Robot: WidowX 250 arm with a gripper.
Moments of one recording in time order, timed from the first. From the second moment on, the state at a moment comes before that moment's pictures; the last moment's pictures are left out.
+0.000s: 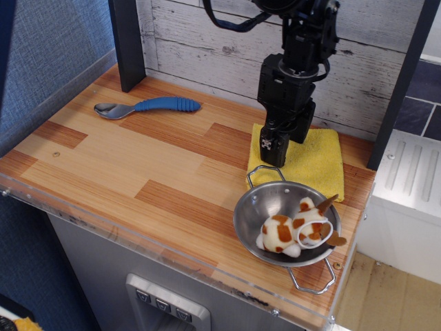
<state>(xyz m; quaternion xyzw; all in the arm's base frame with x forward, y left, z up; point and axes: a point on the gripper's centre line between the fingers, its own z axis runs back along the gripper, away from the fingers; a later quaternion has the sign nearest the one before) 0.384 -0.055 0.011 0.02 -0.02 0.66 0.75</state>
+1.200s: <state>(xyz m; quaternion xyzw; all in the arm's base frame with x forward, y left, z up) 0.369 0.035 0.012 0.03 -0.05 0.75 0.66</state>
